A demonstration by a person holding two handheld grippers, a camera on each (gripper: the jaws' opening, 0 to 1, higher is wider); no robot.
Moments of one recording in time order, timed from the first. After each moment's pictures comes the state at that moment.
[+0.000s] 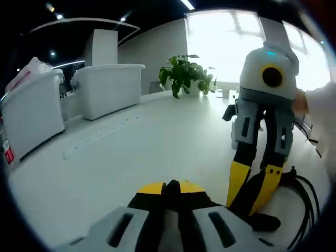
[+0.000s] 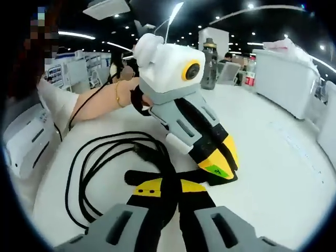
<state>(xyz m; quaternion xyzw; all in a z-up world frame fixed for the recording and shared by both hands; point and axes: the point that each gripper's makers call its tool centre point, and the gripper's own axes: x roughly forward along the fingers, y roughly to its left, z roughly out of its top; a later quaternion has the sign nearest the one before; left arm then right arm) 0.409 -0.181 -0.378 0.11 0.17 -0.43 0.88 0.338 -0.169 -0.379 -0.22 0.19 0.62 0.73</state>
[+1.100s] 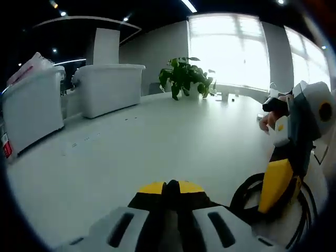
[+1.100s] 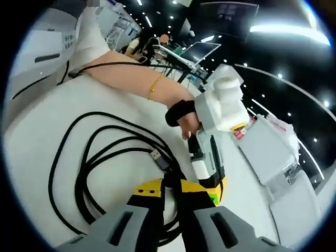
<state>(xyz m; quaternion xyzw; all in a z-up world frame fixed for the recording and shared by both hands) 0.407 -0.180 -0.378 0.09 0.17 -0.43 0.88 0.301 -0.158 -0.359 -0.39 -0.02 0.57 0.73</state>
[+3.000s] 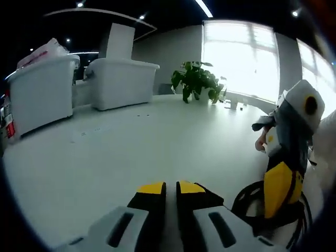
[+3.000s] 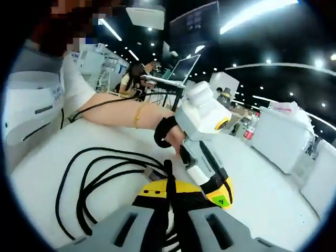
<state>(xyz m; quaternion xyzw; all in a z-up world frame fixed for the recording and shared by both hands) 0.413 -0.163 -0.377 0.03 0.18 -0.40 0.90 0.317 -0.146 -0.343 -0.21 0.00 0.63 0.75</state>
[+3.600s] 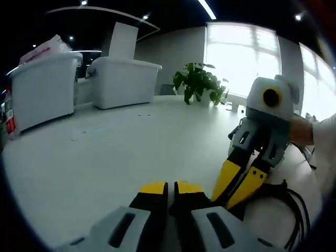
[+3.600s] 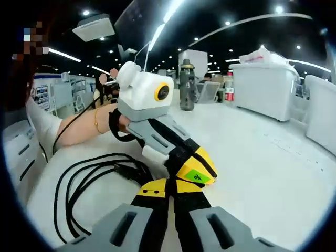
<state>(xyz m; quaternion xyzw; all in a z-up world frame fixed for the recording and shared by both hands) 0.414 -0.162 -0.378 0.03 0.18 -0.39 0.90 0.372 -0.151 -0.369 -0.11 0.16 0.58 0.79</state>
